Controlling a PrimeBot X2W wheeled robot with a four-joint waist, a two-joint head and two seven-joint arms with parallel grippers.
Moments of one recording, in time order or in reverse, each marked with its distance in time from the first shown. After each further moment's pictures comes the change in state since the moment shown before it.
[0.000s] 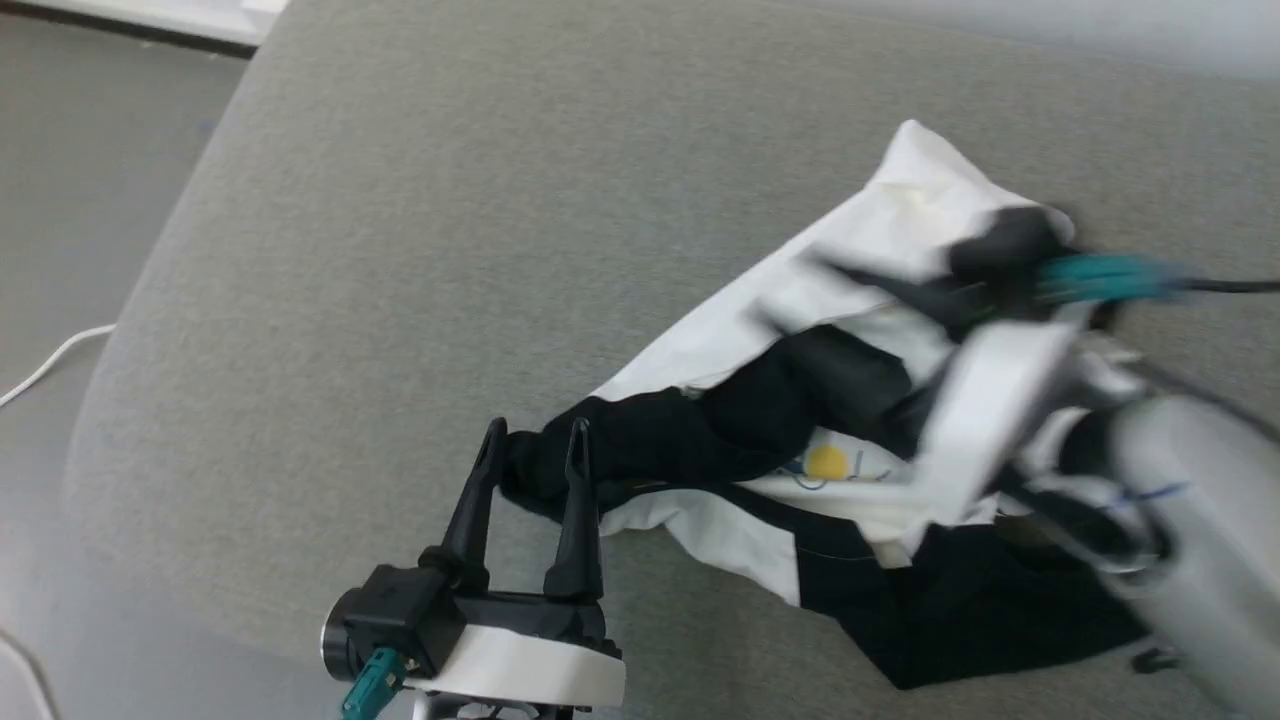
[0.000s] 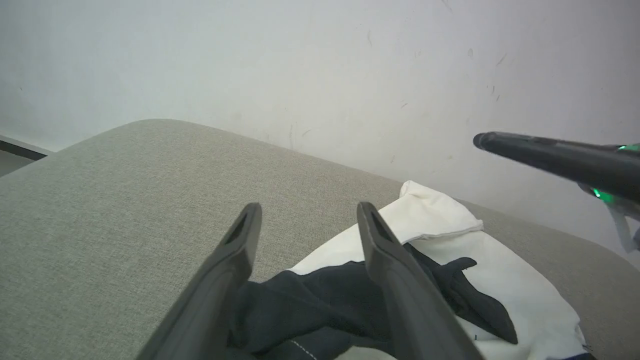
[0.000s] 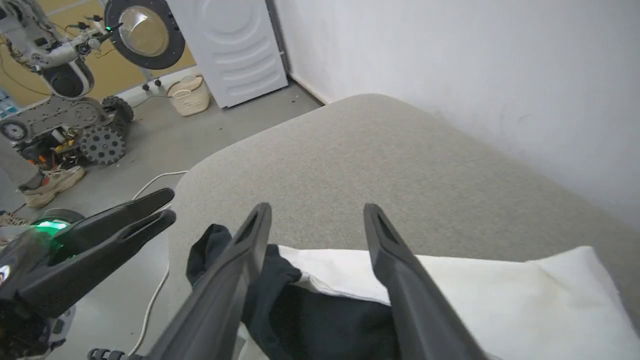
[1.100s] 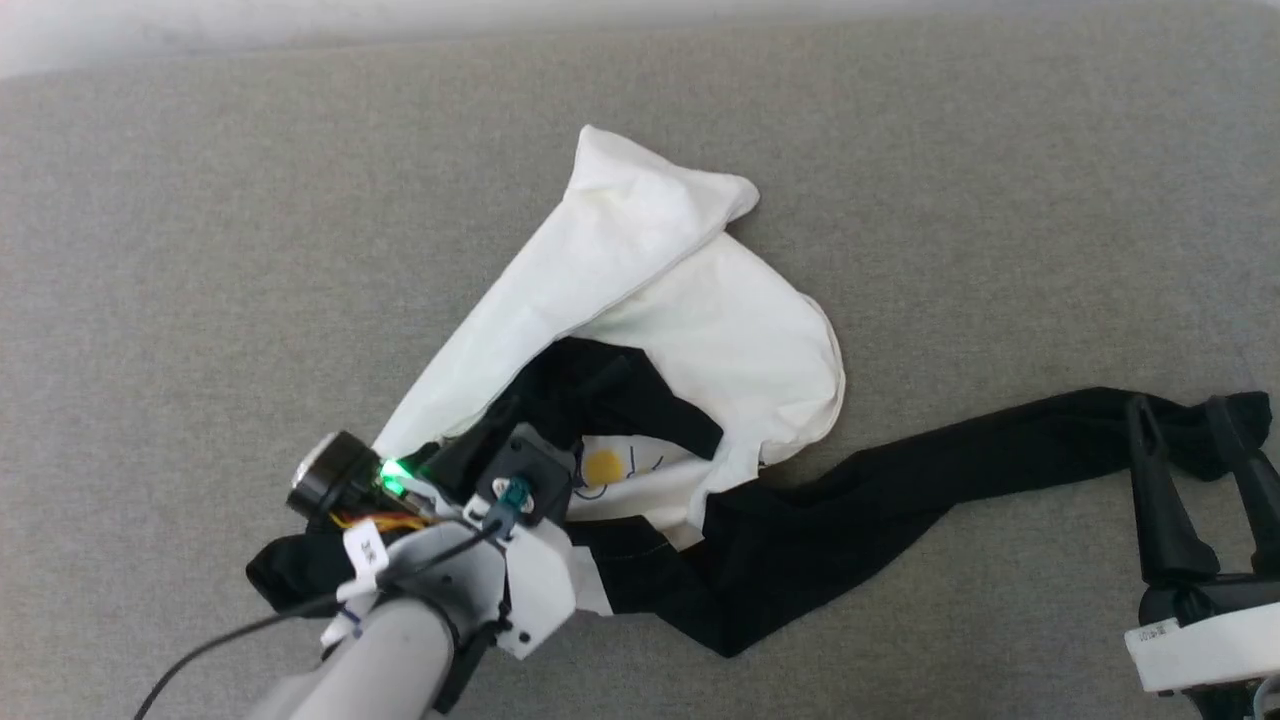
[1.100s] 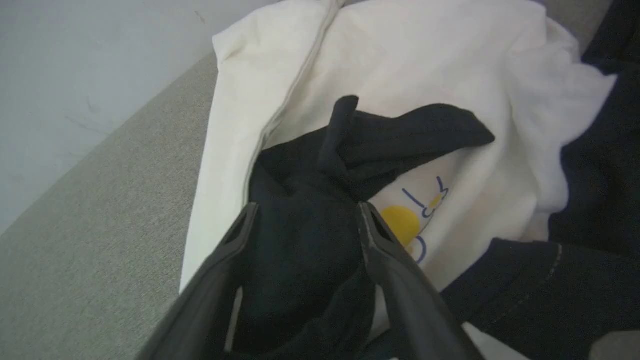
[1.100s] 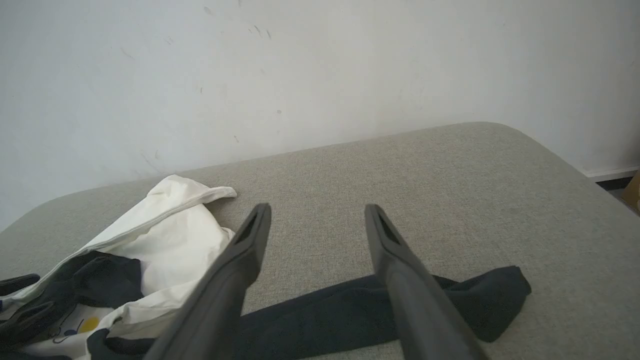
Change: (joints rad) left arm -0.286 0.296 -0.154 0.133 0.323 -0.169 0.588; right arm 0.766 0.364 -0.840 -0.288 -0.400 0.000 -0.251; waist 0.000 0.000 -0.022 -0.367
